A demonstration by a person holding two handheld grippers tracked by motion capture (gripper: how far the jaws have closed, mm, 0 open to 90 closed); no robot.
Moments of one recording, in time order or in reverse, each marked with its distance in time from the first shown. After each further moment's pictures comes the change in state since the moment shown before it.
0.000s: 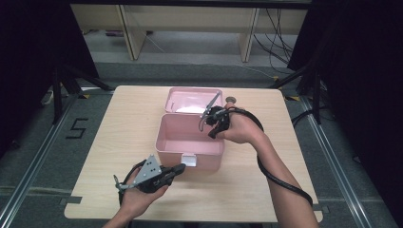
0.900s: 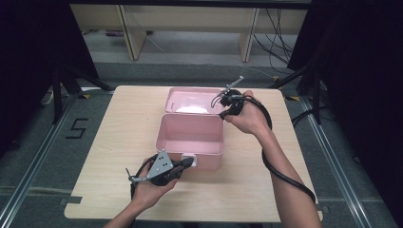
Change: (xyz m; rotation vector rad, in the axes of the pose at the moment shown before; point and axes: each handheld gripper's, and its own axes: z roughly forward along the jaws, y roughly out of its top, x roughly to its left) left arm 0.008 -0.003 0.029 -0.004 0.019 0.056; right arm -0.040 -0.014 -0.022 -0.177 -0.142 0.316
